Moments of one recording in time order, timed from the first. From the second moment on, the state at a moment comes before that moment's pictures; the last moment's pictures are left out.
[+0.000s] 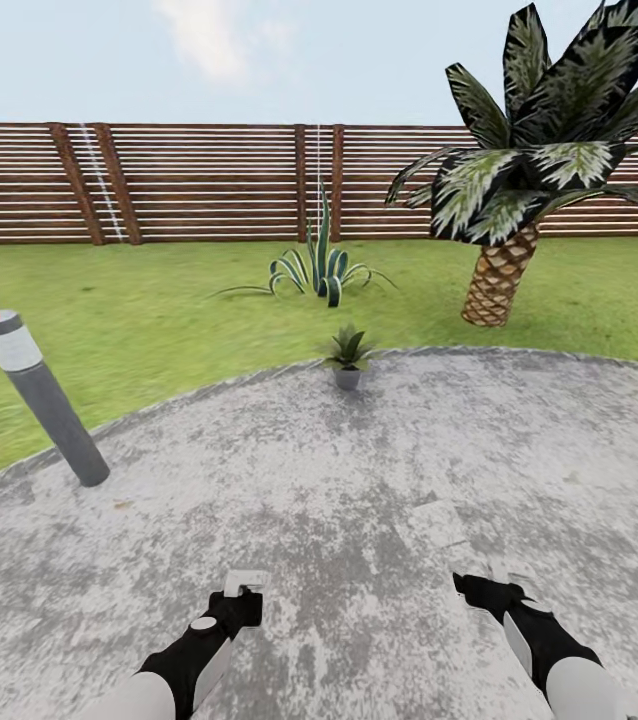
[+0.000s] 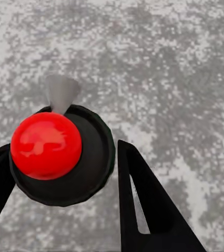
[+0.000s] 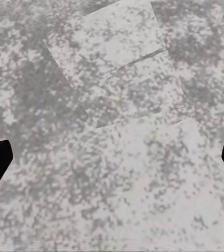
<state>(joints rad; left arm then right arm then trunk) -0.61 -0.12 0.03 -0.22 -0.07 -0.07 0.02 -0.64 -0.09 -0.58 -0.31 0.38 0.02 0.16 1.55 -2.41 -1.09</state>
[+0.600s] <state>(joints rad) -0.61 -0.12 0.03 -0.22 -0.07 -0.07 0.02 -0.64 -0.09 -0.58 -0.31 0.38 0.02 0.16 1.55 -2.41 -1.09</state>
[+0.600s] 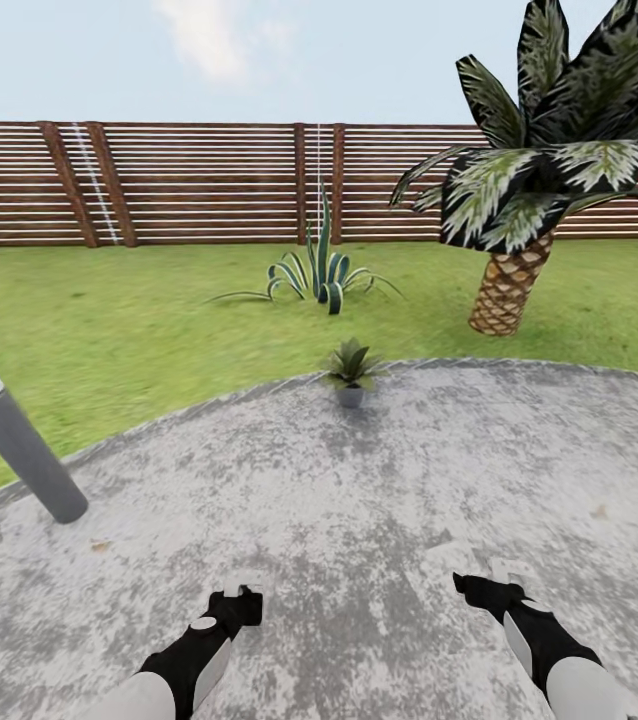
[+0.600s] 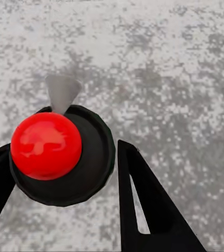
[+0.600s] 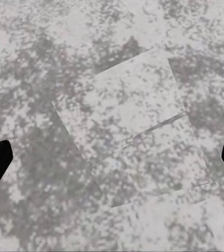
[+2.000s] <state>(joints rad) -0.61 -0.12 0.03 -0.22 -0.07 -0.07 0.02 -0.64 -0.09 -0.58 -0.31 0.37 0.02 0.16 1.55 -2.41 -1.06</state>
